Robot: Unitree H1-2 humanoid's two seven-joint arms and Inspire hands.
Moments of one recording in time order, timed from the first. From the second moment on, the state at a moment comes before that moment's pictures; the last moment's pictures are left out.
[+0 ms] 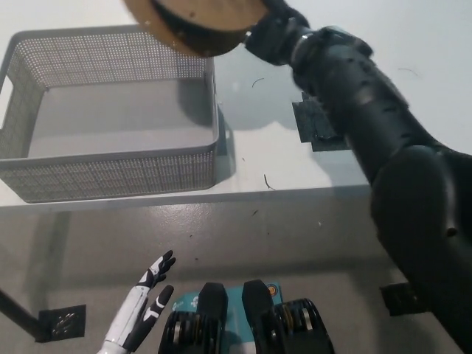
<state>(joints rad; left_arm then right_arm) -0.03 0.18 -0.11 0.29 0.22 -0.43 -0.03 -1.48 0.03 -0.58 1.46 0.34 0.23 0.06</state>
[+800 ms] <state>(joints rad) -0.03 0.18 -0.13 0.26 0.22 -0.42 -0.06 -1.51 0.22 -0.05 1.46 0.11 0.08 -0.03</state>
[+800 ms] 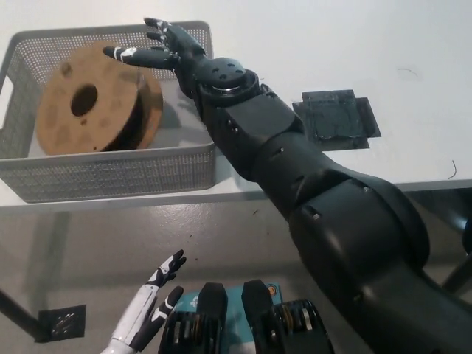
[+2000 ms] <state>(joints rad) -0.02 0.19 -0.13 0.29 0.22 -0.41 -0.07 -0.98 -0.19 0.11 0.58 0.03 0.05 0.20</state>
